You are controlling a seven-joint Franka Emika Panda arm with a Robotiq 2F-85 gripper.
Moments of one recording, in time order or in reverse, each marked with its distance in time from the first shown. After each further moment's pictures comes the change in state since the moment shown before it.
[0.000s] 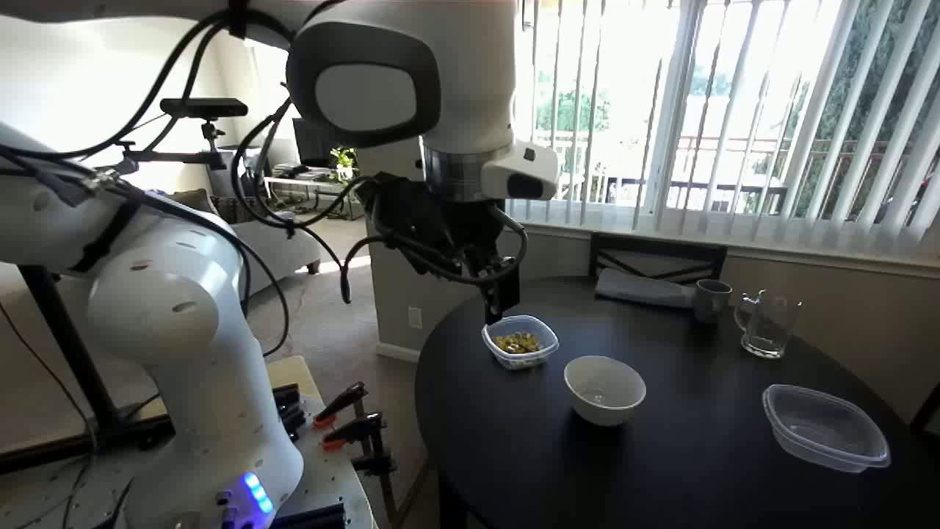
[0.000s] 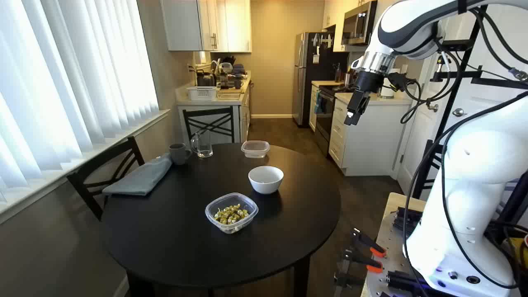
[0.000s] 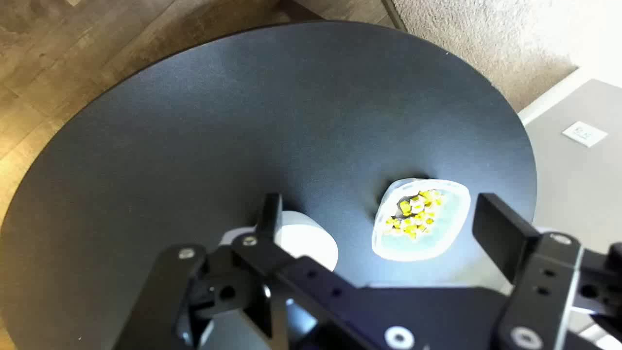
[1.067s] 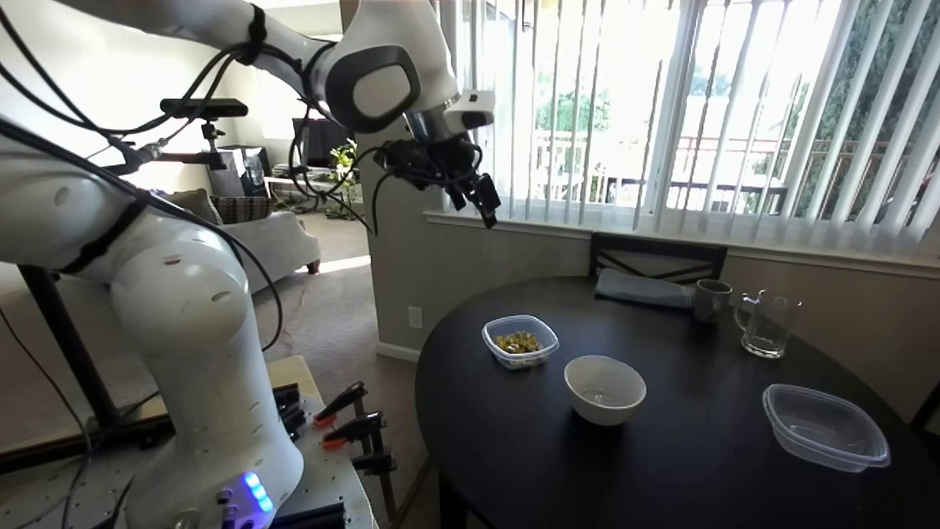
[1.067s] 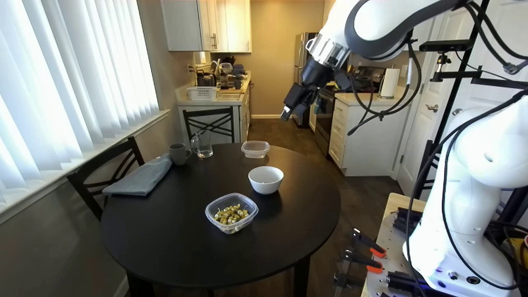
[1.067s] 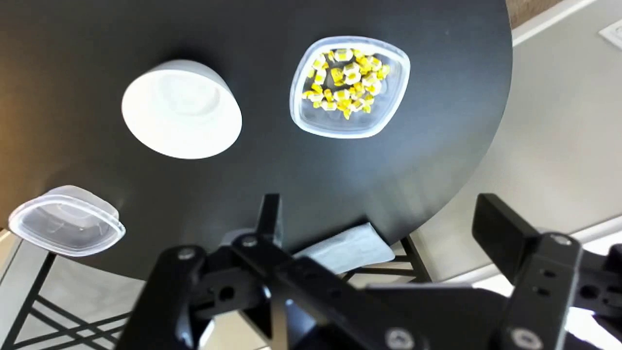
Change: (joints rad) arm 0.227 0.079 0.458 -0.032 0.168 0.464 0.439
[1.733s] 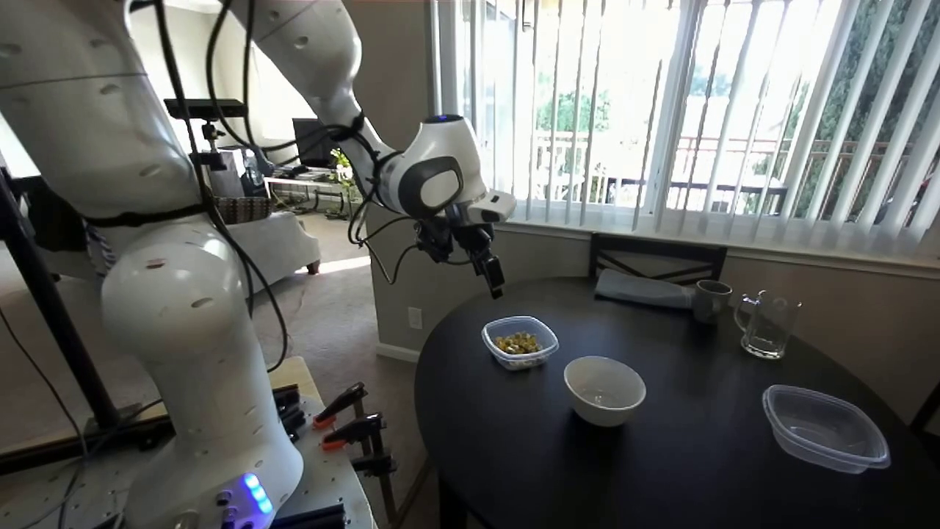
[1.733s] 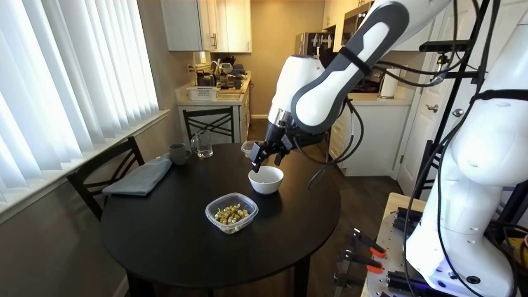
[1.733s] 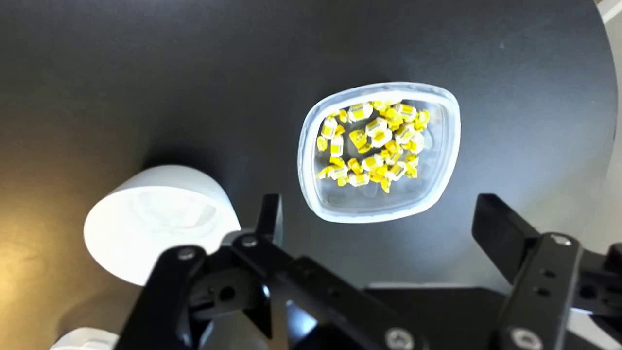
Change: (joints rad) arm -0.122 0.606 0.229 0.100 -0.073 0.351 0.389
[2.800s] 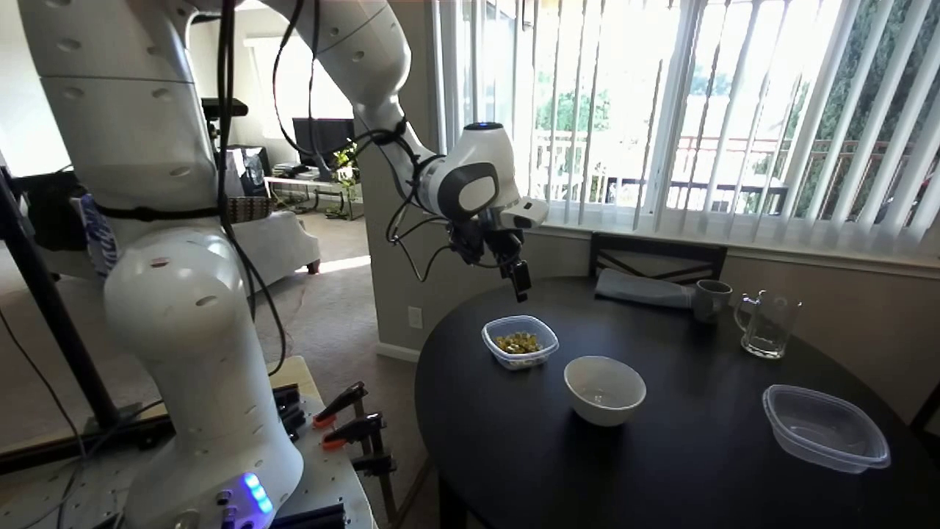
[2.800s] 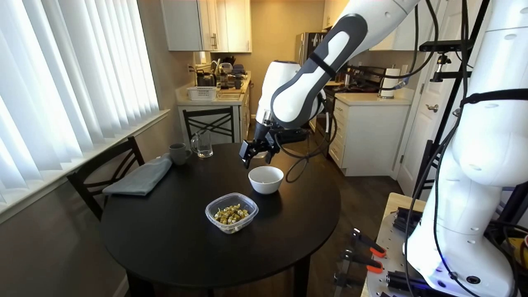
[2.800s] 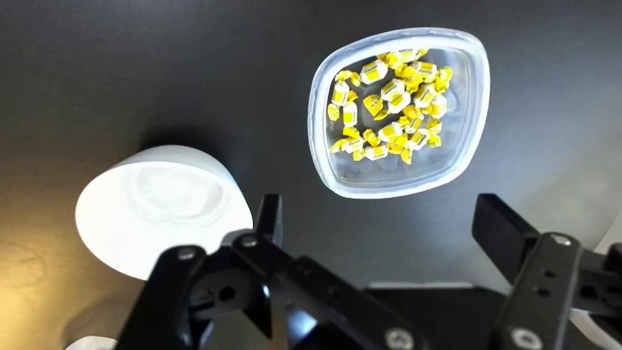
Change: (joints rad) arm 0.027 0.173 -0.098 0.180 -0.017 -0.041 0.006
